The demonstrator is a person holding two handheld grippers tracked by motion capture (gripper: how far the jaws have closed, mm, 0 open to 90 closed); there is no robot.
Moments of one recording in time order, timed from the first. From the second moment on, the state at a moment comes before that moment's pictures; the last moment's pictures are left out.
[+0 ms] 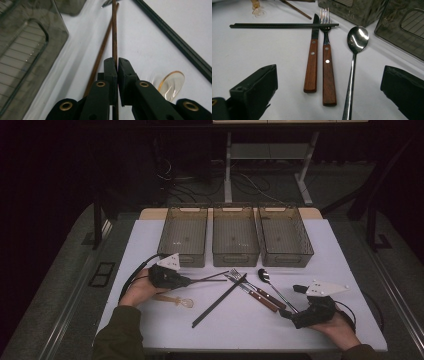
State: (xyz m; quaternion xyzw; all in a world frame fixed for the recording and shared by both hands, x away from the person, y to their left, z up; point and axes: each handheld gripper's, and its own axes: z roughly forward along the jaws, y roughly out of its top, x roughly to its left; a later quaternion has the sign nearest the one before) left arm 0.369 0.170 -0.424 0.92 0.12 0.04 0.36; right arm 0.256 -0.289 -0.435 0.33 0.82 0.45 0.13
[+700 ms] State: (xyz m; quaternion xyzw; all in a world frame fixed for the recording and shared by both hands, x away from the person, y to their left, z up) left arm 0.368 0.176 -0.392 0.87 0.21 0.07 0.45; right arm 0.256 -0.289 -0.435 0.33 0.82 0.45 0.13
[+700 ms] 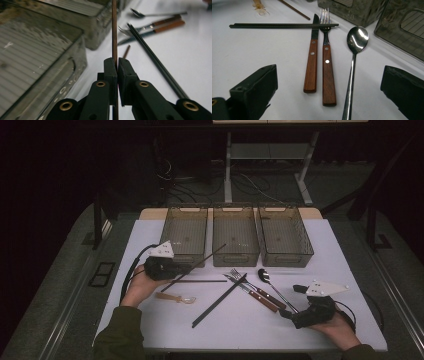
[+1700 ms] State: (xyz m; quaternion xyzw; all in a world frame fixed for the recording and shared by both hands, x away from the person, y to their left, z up) left arm 0.438 0.175 -0.320 0.83 0.35 0.14 0.42; right arm 0.255 -0.289 -0.433 0.33 0.82 0.46 0.12
